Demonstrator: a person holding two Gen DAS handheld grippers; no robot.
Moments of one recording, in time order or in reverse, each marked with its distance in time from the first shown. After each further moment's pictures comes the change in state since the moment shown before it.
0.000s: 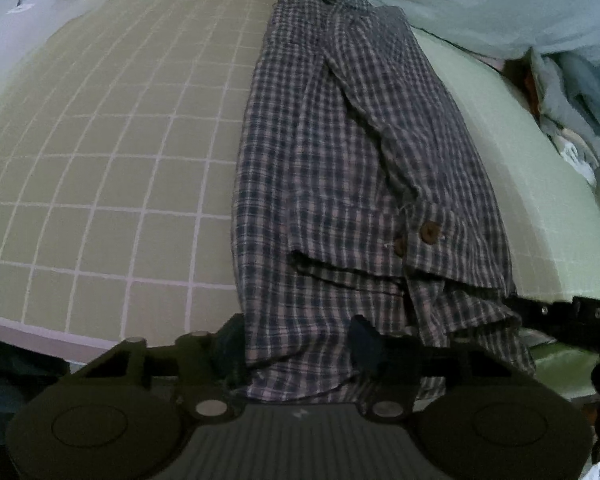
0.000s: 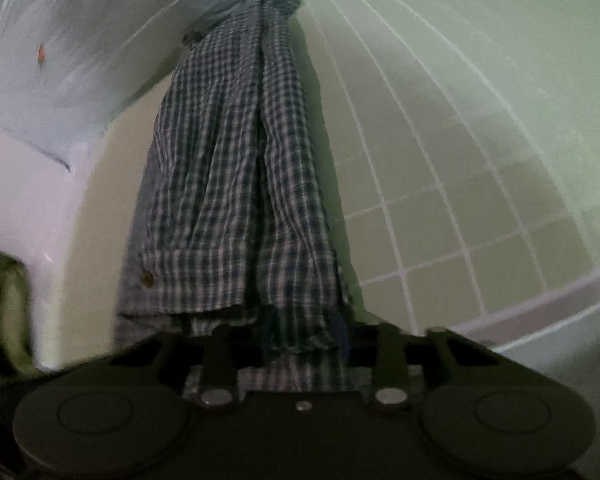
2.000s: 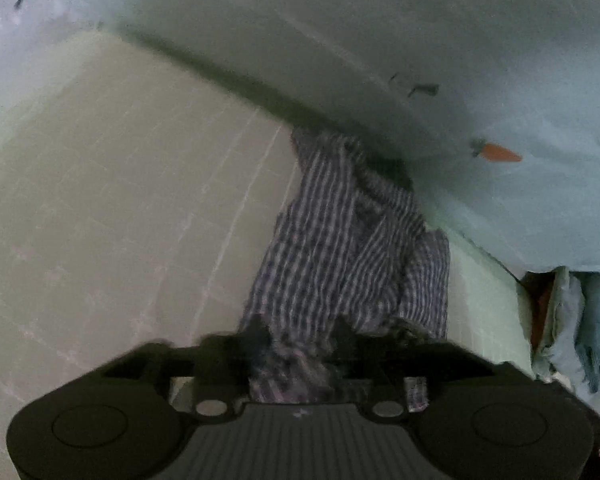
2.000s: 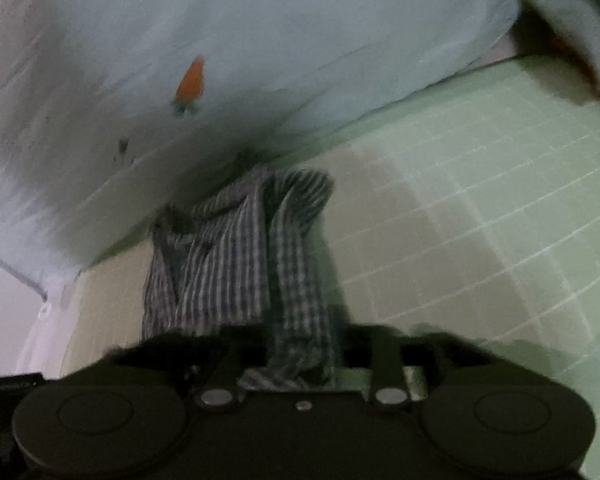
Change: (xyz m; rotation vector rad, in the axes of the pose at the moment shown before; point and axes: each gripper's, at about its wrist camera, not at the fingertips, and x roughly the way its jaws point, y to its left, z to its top) left arm 0.036 0.029 0.265 -0.279 -0.255 -0.087; right arm 0.075 0.080 0.251 -0.138 -0.335 -0.109
